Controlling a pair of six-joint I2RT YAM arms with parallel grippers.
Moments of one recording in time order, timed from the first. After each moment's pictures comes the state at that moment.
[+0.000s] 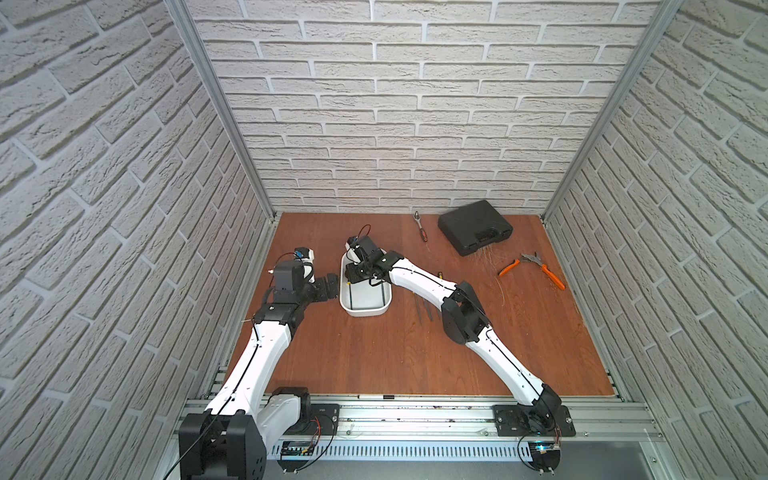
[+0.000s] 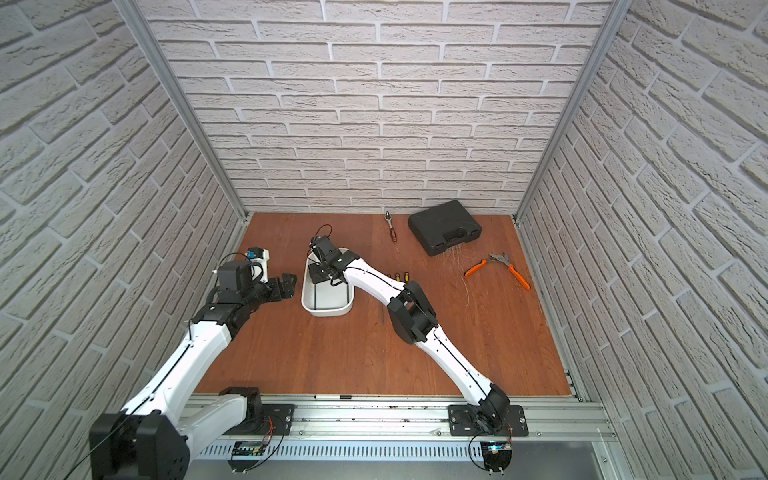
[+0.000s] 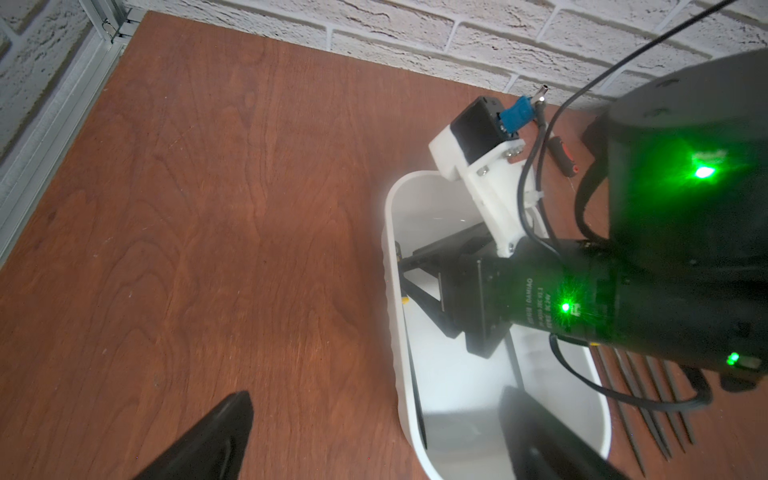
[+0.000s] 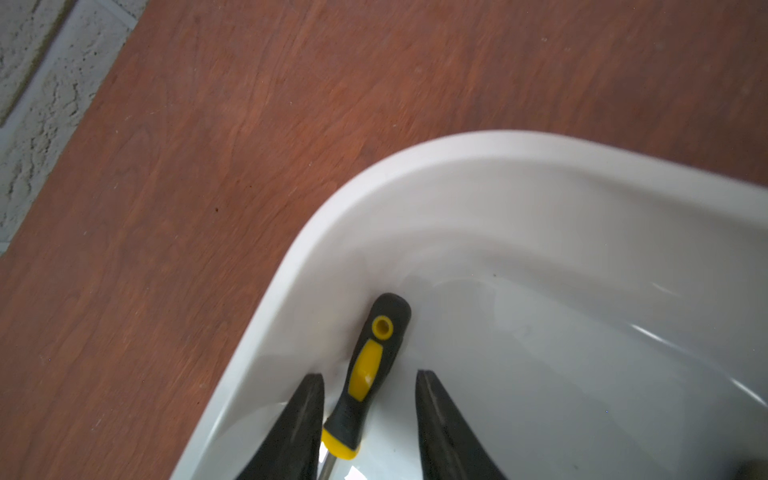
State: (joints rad) left arm -0.06 1.03 0.70 -0.32 0.14 -0.17; right arm 0.77 2.71 2.49 -0.63 -0.07 0.38
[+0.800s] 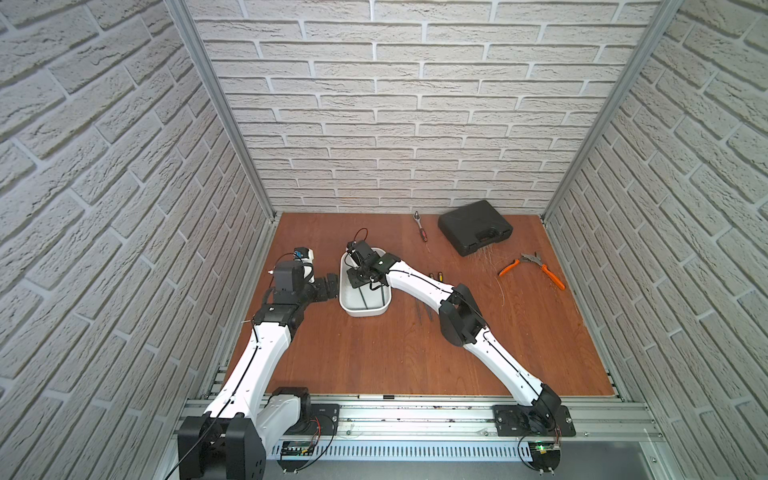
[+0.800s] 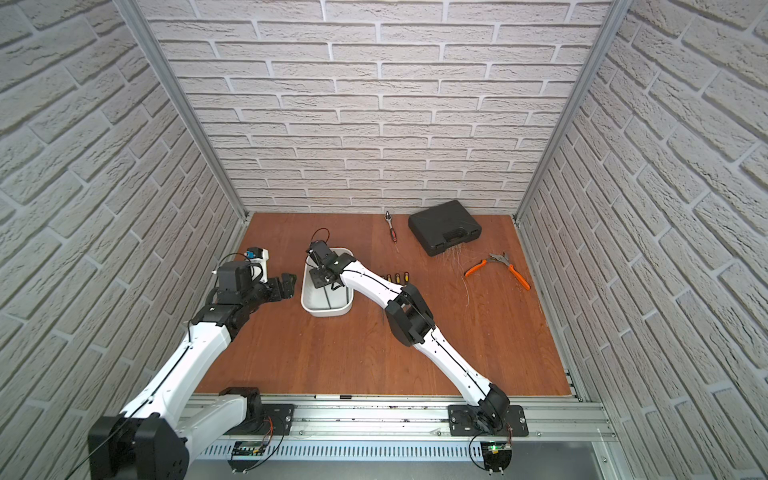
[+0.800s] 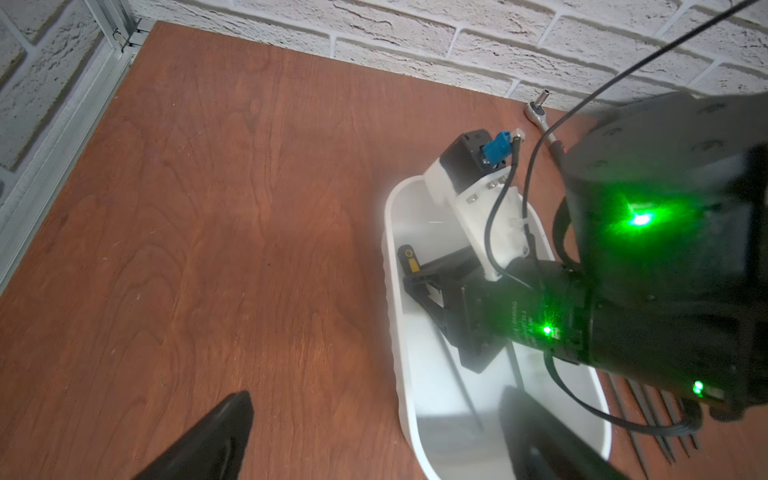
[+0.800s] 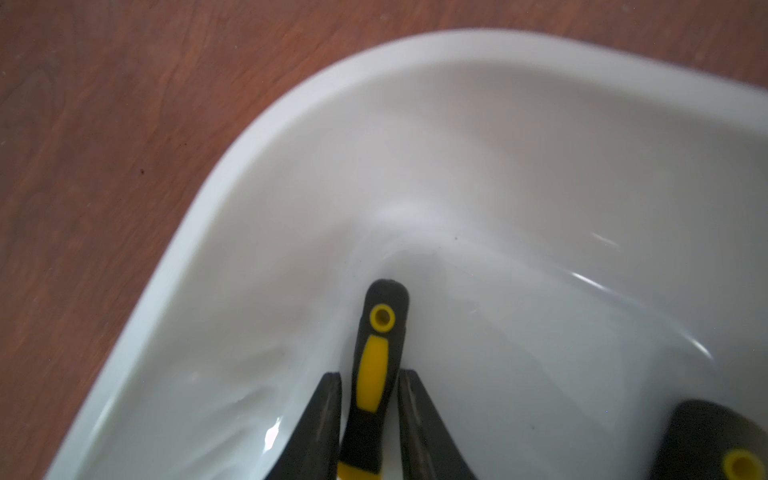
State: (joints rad) left arm -0.06 1.01 0.70 -0.32 0.12 -0.17; right arm 0.79 2.74 2.54 -0.73 0.06 0.33
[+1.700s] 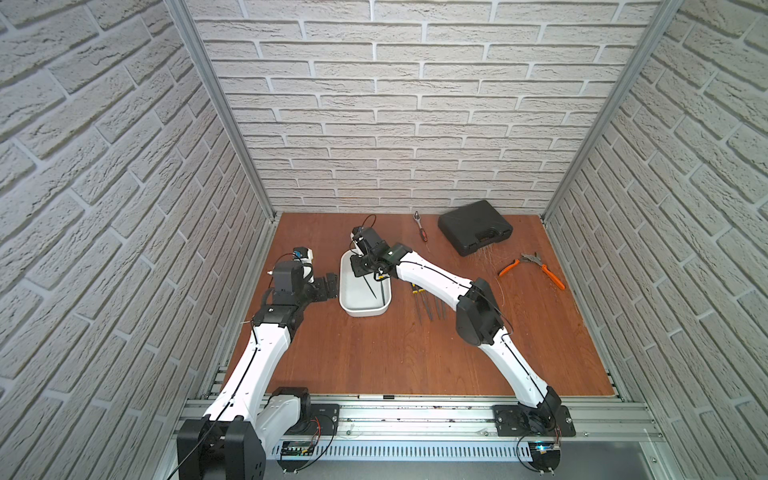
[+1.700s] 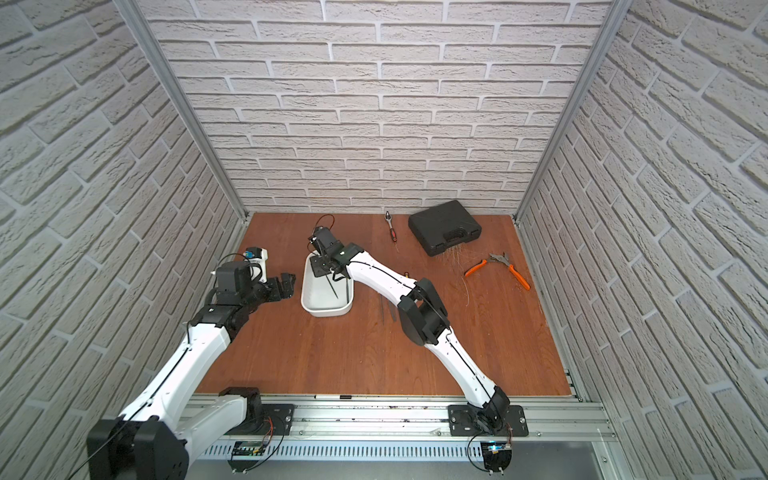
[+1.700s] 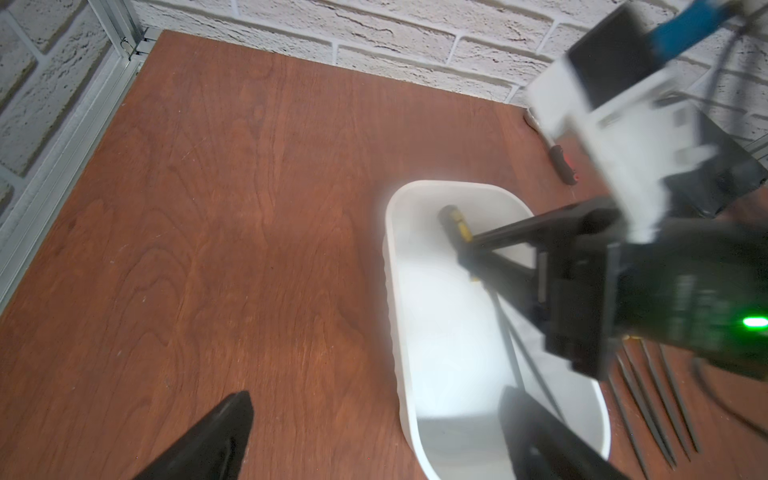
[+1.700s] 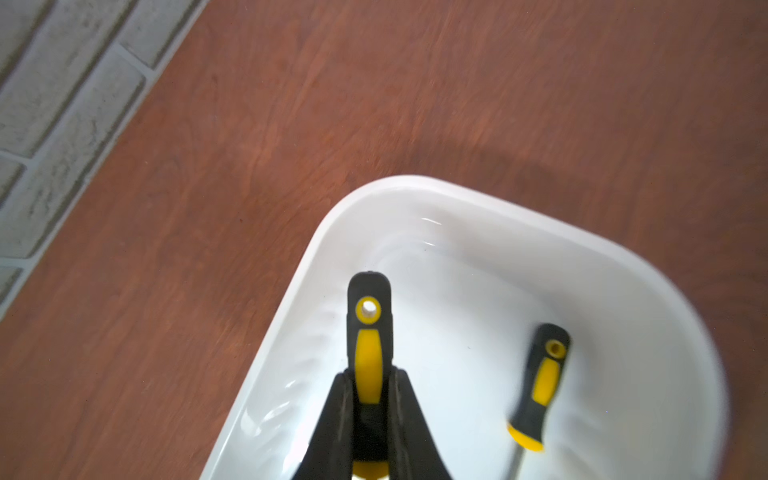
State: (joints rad) left arm -0.06 1.01 0.70 -0.32 0.11 -0.17; right arm 0.77 2.41 2.25 -0.65 0.06 0.39
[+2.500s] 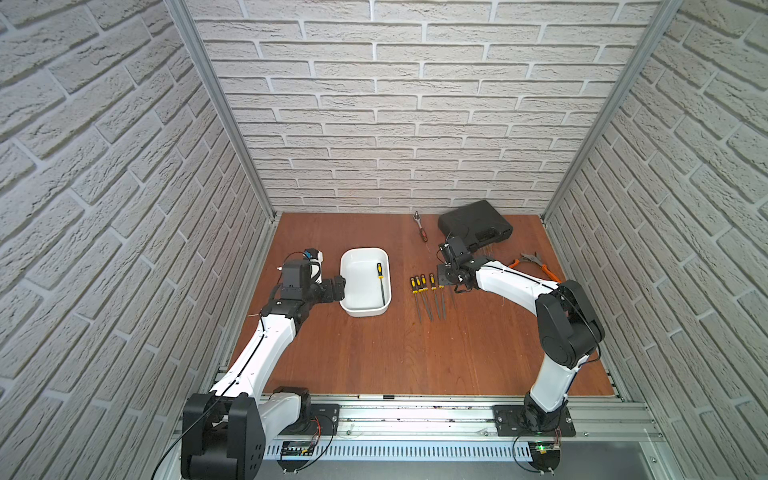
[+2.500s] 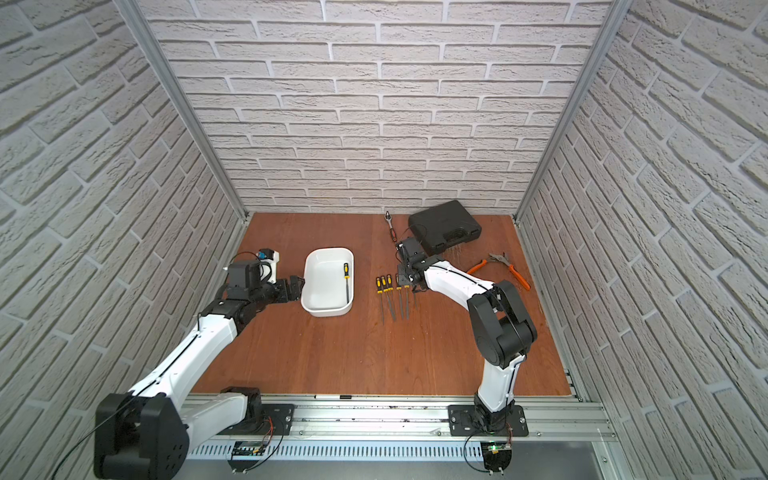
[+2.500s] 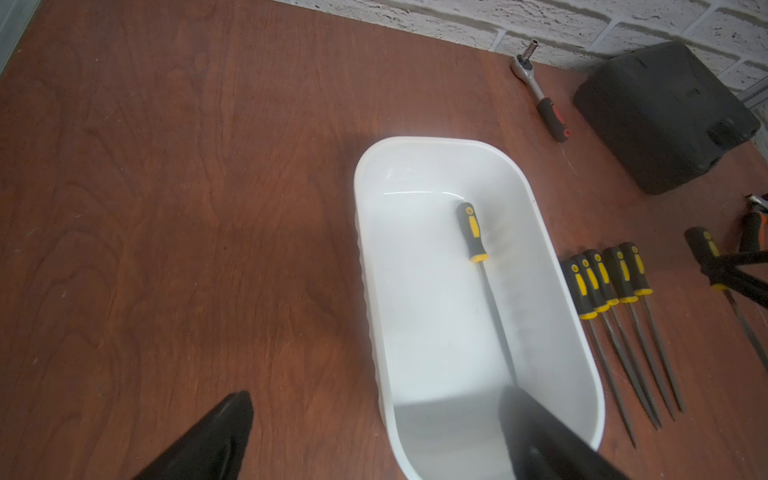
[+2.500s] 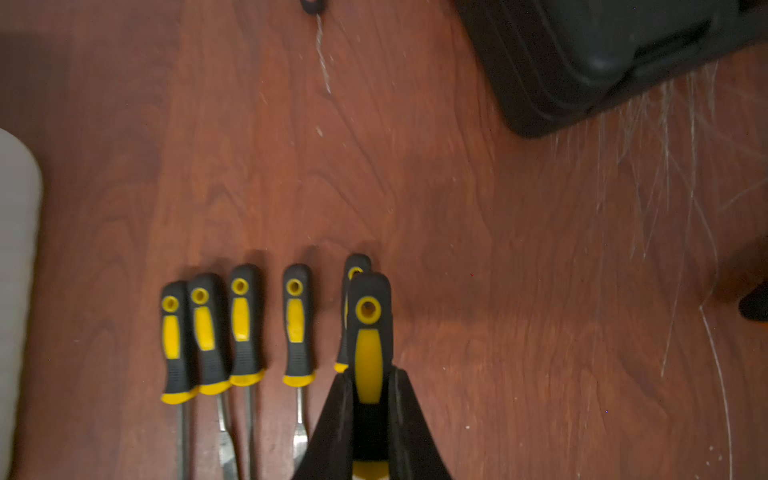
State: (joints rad) left arm -0.10 1.11 0.70 -0.30 0.17 -0.16; right arm 0.43 1.82 1.22 -0.46 0.23 0.38
